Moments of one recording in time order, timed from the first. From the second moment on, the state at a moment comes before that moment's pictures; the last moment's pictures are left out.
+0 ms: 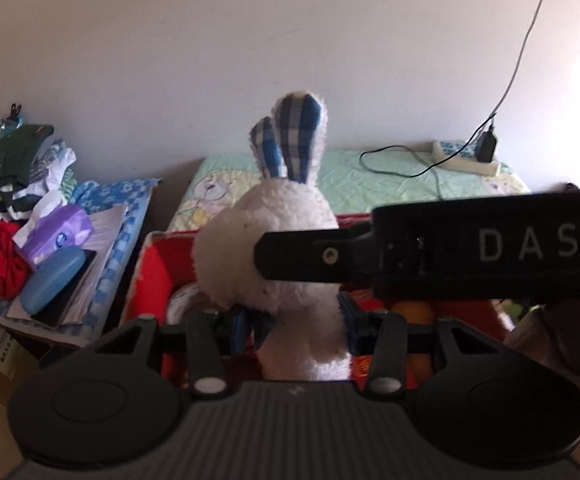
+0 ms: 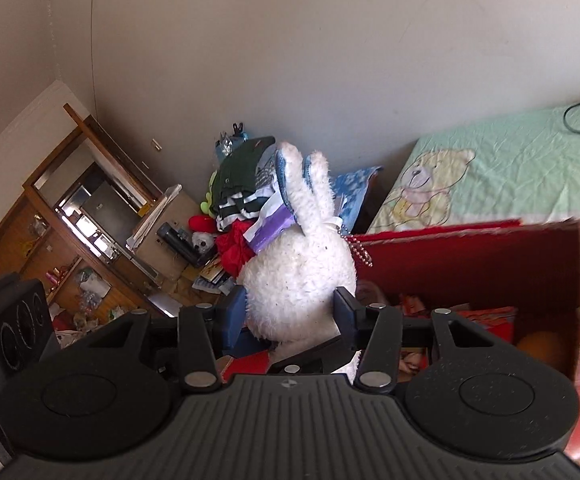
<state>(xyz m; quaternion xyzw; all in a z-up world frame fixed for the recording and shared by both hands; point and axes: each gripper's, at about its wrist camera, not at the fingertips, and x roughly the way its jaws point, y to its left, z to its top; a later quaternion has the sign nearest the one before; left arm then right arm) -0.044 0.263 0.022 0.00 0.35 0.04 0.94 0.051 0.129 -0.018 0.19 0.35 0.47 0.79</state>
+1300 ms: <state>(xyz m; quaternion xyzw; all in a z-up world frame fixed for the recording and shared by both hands) -0.037 0.314 -0.039 0.05 0.44 0.09 0.89 0.053 0.186 -0.079 0.22 0.44 0.43 0.76</state>
